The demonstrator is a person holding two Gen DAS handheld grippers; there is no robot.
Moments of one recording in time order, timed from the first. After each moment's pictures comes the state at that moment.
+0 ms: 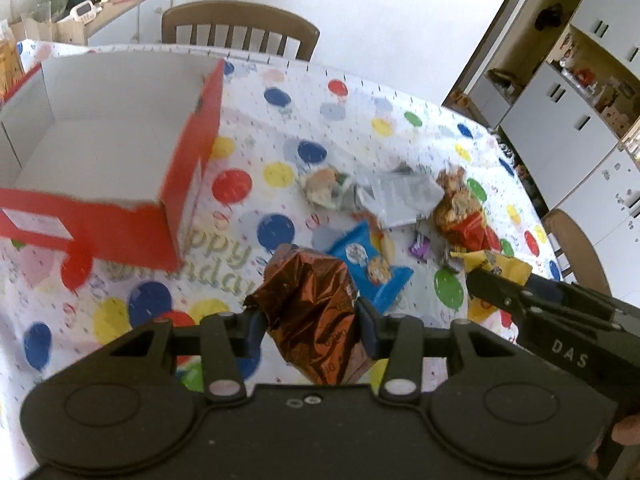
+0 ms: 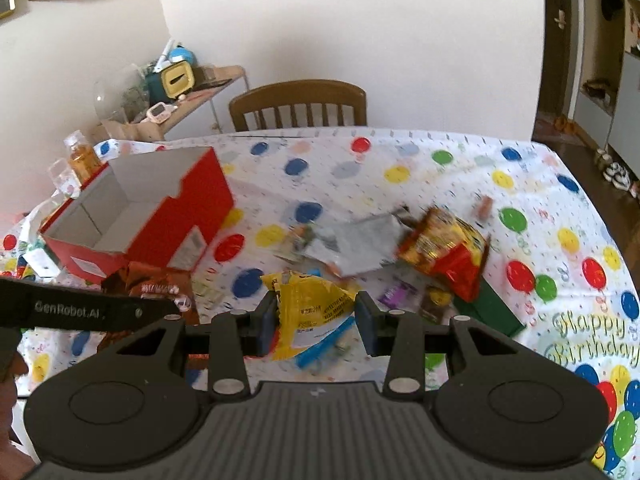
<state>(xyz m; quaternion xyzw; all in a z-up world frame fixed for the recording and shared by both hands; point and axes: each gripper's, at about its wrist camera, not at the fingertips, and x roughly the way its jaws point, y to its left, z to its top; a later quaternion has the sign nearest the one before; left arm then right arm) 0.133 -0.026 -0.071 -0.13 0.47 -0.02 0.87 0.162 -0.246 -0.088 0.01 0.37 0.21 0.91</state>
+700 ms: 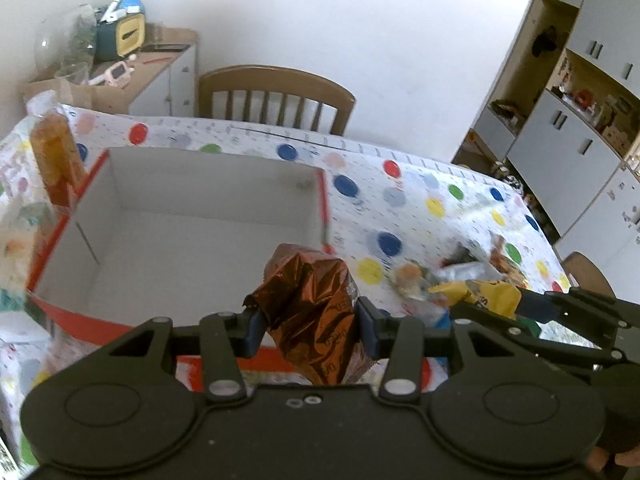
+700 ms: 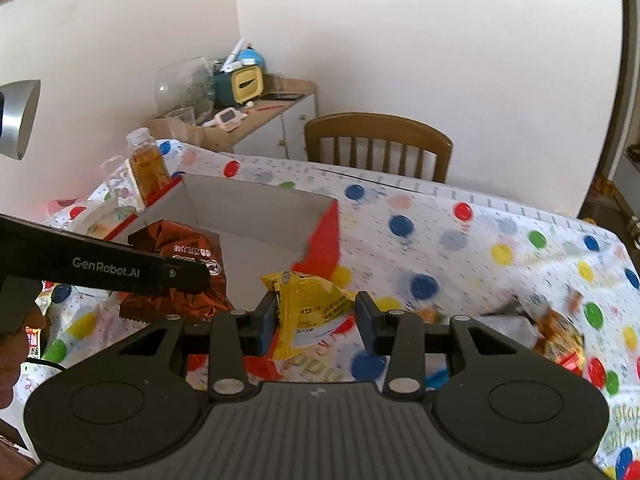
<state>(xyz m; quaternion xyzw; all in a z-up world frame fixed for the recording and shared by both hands) 0.152 0.095 -0.016 -0.10 0.42 -0.01 0.90 0.175 -0.095 -0.043 -0.05 0.33 0.26 0.90</state>
